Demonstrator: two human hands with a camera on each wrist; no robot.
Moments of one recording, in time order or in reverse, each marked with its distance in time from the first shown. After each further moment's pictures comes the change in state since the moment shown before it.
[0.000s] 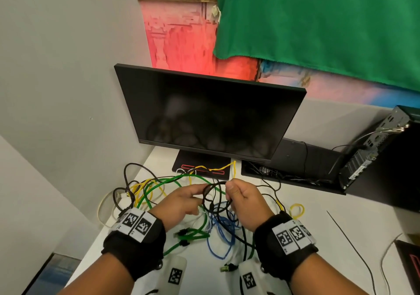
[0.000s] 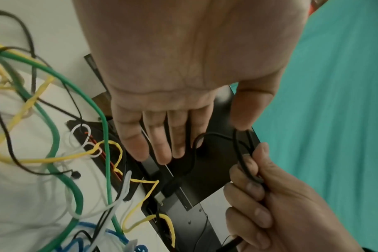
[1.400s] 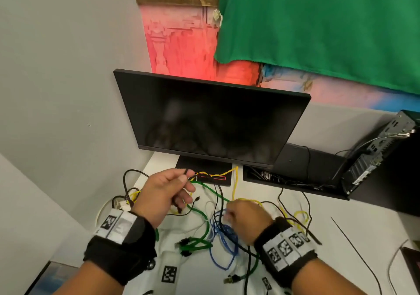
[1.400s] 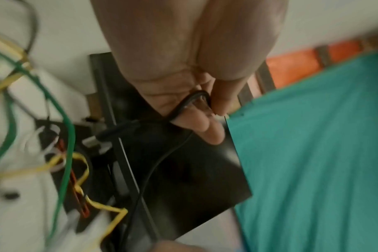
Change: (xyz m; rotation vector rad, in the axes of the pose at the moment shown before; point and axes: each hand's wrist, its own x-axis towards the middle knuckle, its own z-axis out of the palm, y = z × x) left_hand 0.005 0.009 -0.033 -0.372 0.315 0.250; right_hand 0.010 0.012 0.006 -0.693 -0.350 0.052
